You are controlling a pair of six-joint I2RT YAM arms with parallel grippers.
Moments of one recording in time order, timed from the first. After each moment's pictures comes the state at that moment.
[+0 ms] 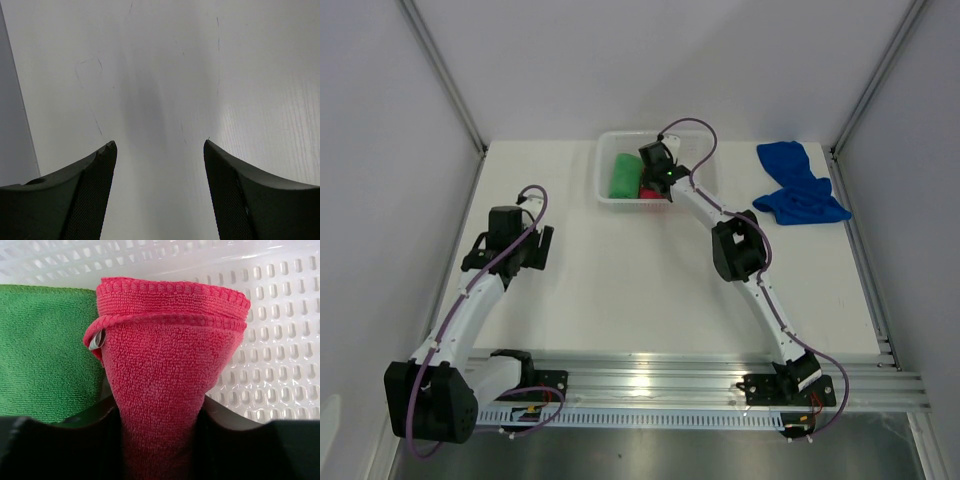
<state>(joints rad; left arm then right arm) -0.08 1.06 0.78 -0.51 -0.09 0.22 0.56 2.67 2.42 -0.46 0.38 0.55</state>
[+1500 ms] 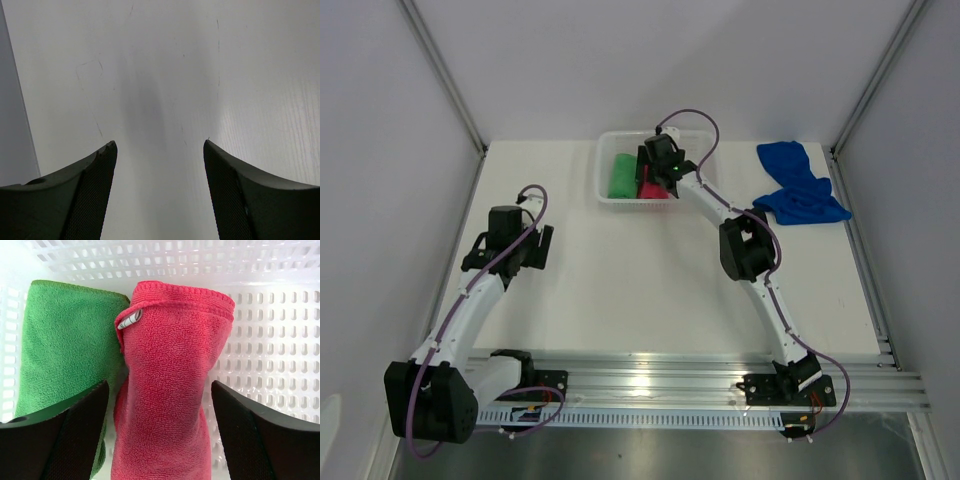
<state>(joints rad) -0.08 1.06 0.78 -0.50 -0.09 0.22 0.55 2.56 2.32 -0.40 0.29 0.43</state>
